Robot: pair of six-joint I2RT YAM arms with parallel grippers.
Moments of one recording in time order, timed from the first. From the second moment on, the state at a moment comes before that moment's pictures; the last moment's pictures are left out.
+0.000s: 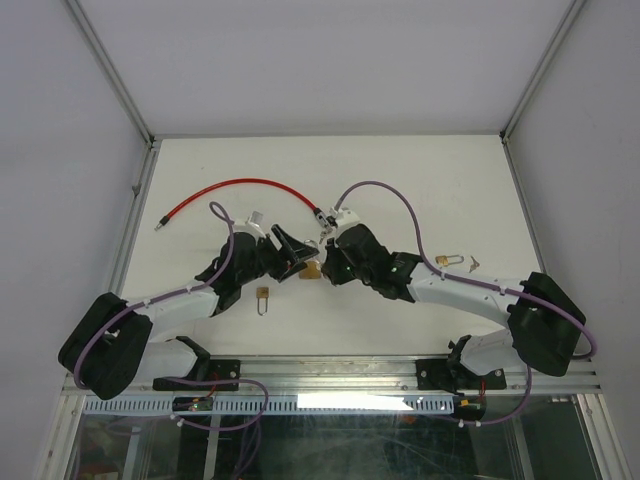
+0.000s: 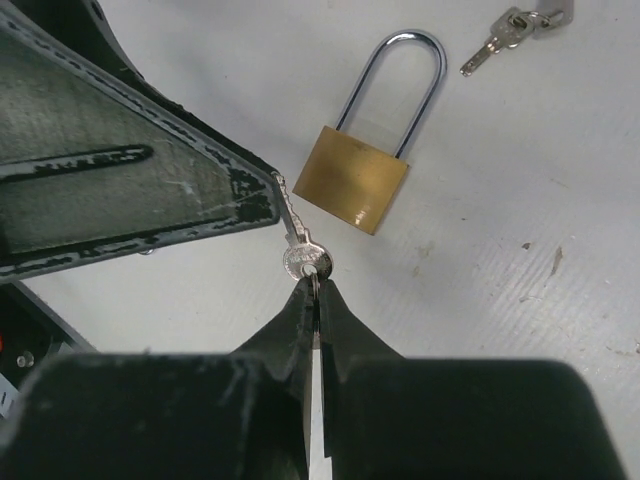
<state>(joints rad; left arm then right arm) -0.58 1.24 0.40 0.47 0.25 -1.22 0.97 1.37 0.82 -0.12 0.12 0.50</state>
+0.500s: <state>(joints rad) -0.60 1.27 0.40 0.55 0.22 -1.19 0.98 1.37 0.82 -0.07 0.12 0.53</state>
